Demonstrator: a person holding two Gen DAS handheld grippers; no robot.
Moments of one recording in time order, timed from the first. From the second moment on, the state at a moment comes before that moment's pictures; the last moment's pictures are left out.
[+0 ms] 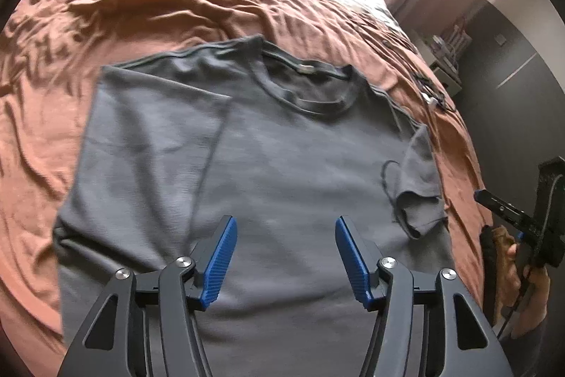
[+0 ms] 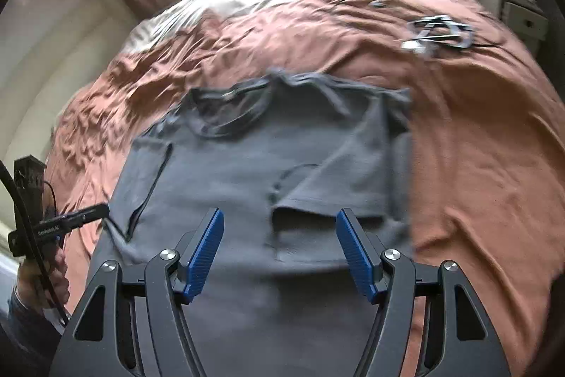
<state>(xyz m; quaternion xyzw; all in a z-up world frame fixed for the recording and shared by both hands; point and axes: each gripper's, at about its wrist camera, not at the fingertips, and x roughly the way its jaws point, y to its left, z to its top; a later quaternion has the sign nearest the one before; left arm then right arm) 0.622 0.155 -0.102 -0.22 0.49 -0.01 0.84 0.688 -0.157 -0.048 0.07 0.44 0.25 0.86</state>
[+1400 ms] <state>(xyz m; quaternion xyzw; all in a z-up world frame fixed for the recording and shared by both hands) 0.702 -0.054 -0.172 -0.20 0.56 -0.13 0.79 0.673 -0.225 -0.153 0.13 0.45 0.18 0.86</state>
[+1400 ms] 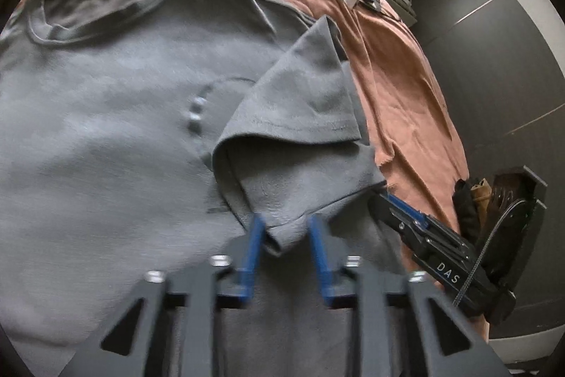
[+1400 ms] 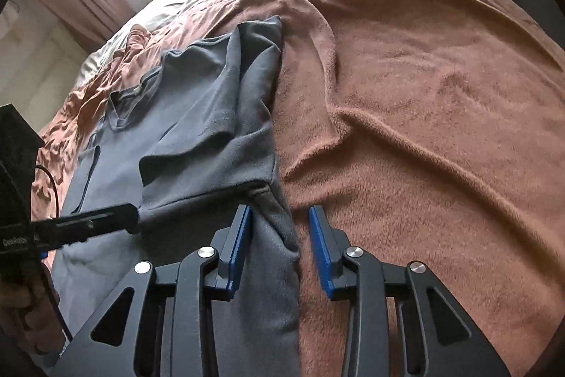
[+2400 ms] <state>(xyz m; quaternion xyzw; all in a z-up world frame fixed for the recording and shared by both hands) 0.696 -0.056 -0.131 -0.14 0.53 -0.12 0.83 0.664 -0.264 -0.143 0.25 0.43 0.20 0.84</state>
